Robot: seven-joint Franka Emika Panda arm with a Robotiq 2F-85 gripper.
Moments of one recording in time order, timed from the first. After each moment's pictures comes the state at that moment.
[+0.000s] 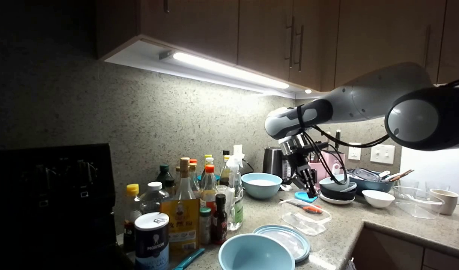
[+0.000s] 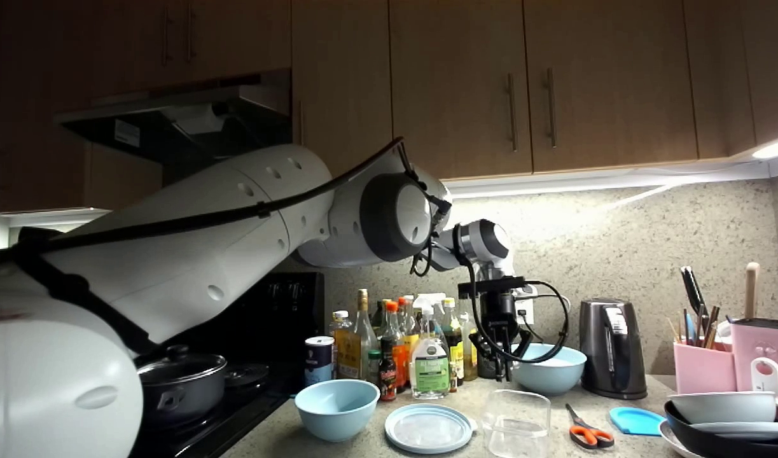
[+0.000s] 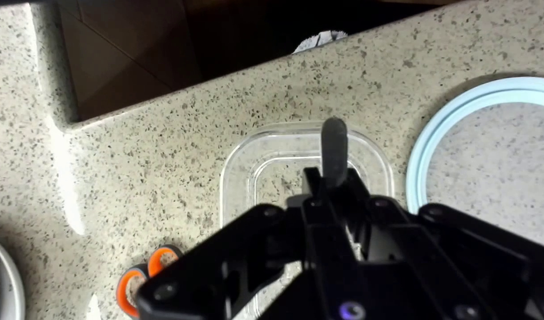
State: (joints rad) arm -0.07 0.94 -0.06 -0.85 -0.16 1.38 -0.15
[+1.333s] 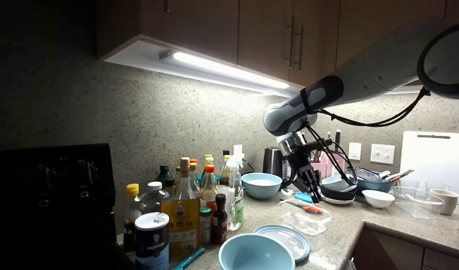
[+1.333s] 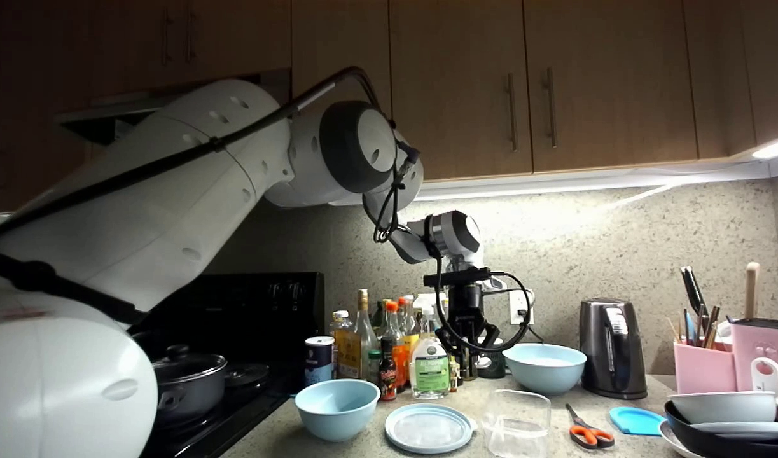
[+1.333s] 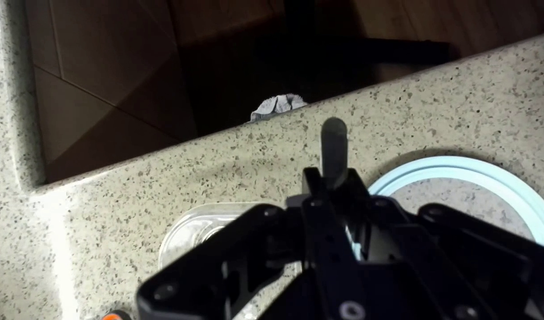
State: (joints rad) arm 0.00 0.66 -0.04 -1.31 -0.16 1.48 -0.06
